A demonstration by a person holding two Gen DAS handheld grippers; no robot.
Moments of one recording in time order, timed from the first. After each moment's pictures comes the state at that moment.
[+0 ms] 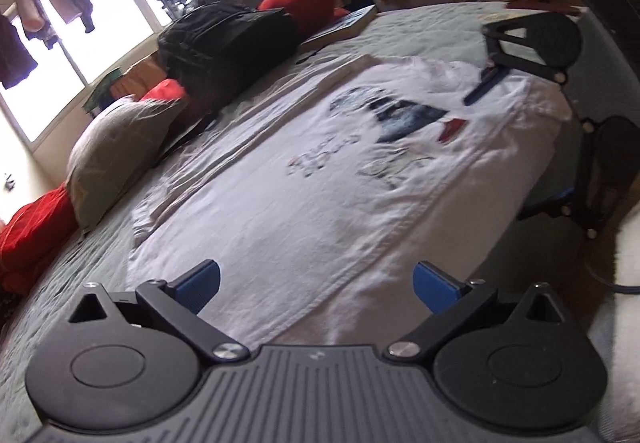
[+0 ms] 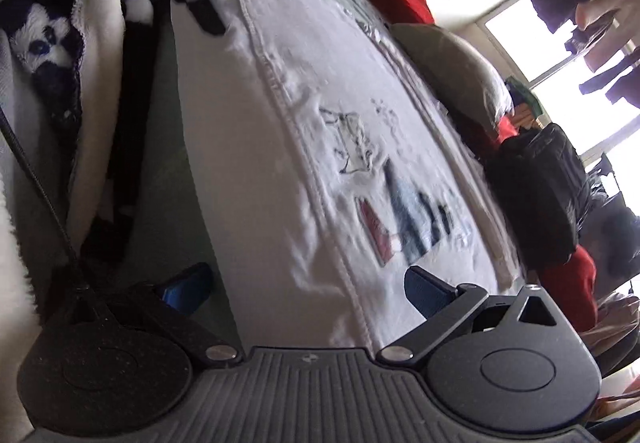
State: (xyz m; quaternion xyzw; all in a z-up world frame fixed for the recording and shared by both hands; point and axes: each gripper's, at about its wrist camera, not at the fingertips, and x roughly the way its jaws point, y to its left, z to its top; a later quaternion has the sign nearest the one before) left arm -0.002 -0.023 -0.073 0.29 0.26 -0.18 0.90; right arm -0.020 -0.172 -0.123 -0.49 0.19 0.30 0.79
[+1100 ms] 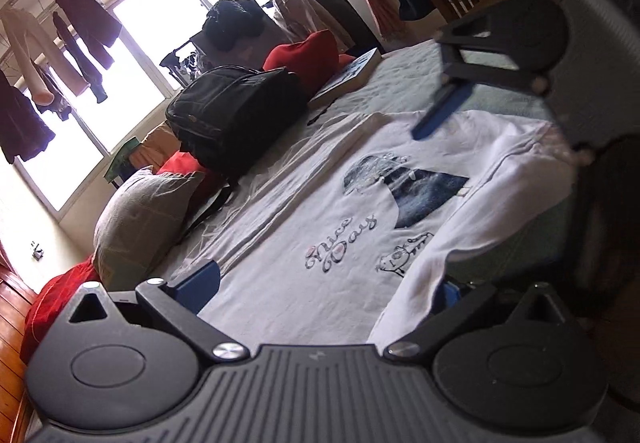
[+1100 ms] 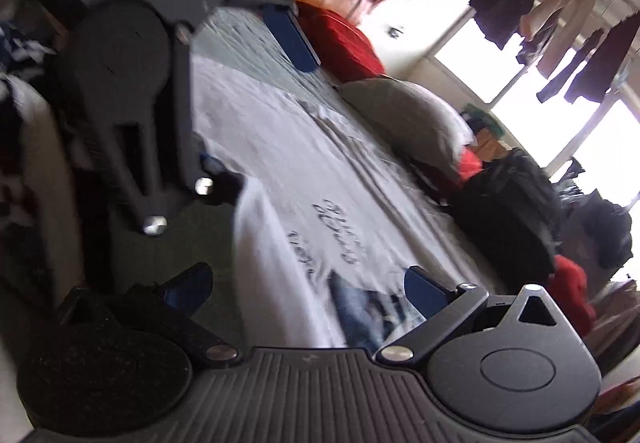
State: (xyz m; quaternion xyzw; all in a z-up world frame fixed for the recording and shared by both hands) left arm 0.018 -0.059 -0.058 0.35 0.18 -0.15 0.91; right arm -0.005 -0.142 -0.084 -0.42 0.12 0.28 0.86
